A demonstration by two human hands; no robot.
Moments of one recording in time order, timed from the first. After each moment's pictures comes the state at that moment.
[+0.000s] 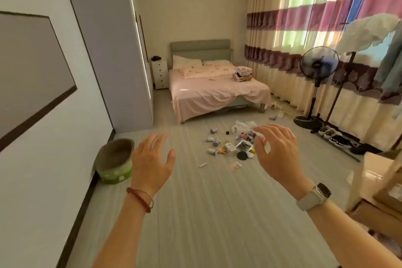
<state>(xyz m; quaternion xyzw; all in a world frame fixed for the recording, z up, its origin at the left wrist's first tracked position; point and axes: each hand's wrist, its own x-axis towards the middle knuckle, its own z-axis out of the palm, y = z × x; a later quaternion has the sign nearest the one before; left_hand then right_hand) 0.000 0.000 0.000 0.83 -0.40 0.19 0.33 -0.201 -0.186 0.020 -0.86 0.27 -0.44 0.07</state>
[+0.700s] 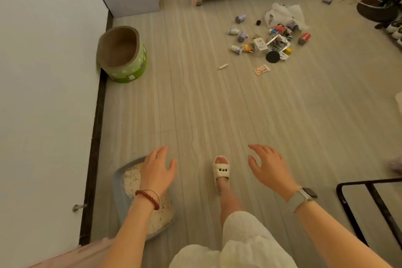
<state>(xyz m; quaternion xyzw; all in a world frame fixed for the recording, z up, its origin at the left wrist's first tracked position) 0.101 0.021 -0.253 0.93 -0.24 -0.21 0.18 -0.077 -0.194 -0.255 -0.89 0.36 0.07 0.27</state>
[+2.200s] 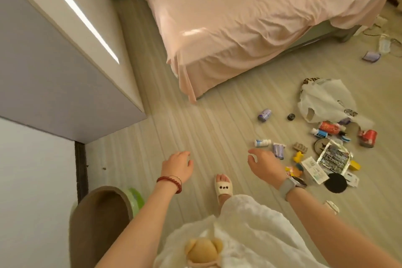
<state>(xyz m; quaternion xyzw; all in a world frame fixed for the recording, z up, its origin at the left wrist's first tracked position) 1.128 -0.810 -0.264 0.88 -0.38 -0.29 0.00 0.936 -0.950 -0.280 -0.80 0.48 0.13 0.34</state>
